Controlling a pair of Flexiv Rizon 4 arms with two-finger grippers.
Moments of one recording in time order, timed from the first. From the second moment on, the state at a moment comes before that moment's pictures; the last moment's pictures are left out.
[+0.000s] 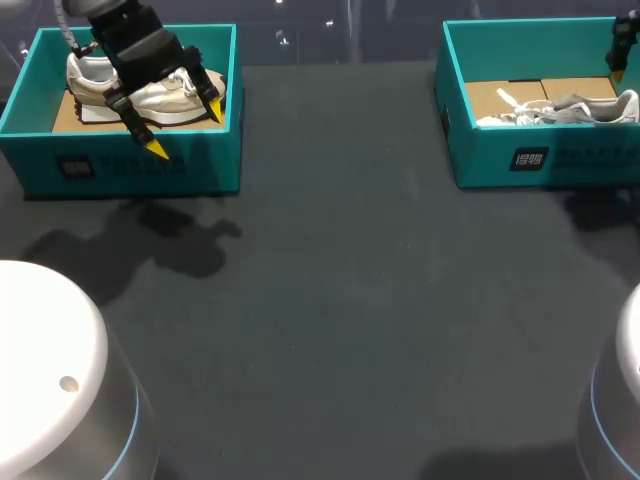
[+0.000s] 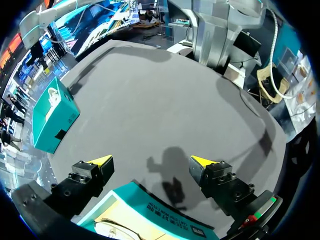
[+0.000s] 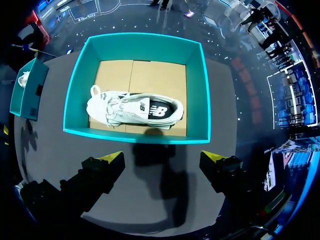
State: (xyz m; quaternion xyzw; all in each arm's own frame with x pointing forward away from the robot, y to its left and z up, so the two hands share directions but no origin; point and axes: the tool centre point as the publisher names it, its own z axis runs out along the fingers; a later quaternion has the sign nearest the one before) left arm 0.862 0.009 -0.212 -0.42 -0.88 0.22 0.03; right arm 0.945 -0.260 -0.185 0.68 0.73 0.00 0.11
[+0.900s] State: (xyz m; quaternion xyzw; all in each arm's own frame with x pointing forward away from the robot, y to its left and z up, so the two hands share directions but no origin) left arm 0.958 0.094 -0.187 -0.61 -0.78 0.13 0.04; right arm 0.945 -0.260 -0.185 0.68 0.73 0.00 0.11
